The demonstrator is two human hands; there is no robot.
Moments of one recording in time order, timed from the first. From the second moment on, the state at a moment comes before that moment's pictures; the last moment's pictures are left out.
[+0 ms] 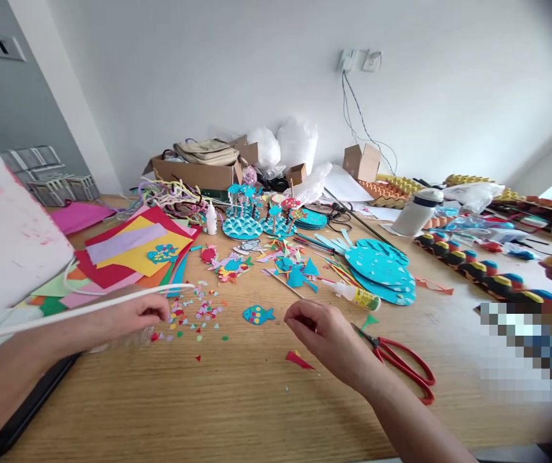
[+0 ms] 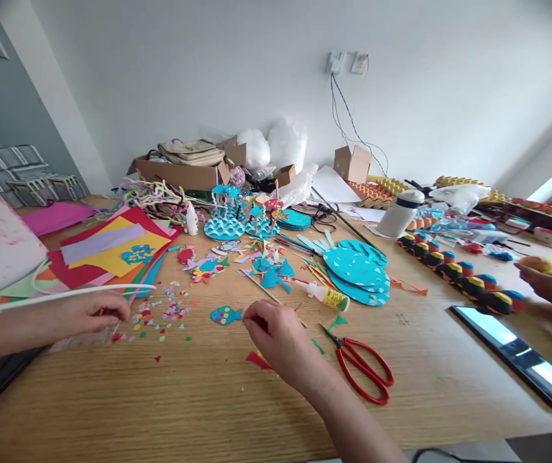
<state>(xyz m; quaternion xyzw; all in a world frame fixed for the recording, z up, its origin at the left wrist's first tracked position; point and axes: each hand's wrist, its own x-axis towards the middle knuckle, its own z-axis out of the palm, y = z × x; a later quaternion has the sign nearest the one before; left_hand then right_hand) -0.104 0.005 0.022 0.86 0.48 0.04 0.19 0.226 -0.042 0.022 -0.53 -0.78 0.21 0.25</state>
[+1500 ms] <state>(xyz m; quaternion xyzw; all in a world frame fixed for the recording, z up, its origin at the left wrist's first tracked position) -0.080 -0.008 -0.007 0.88 0.44 -0.01 0.14 0.228 -0.057 0.008 -0.52 -0.79 0.24 0.23</state>
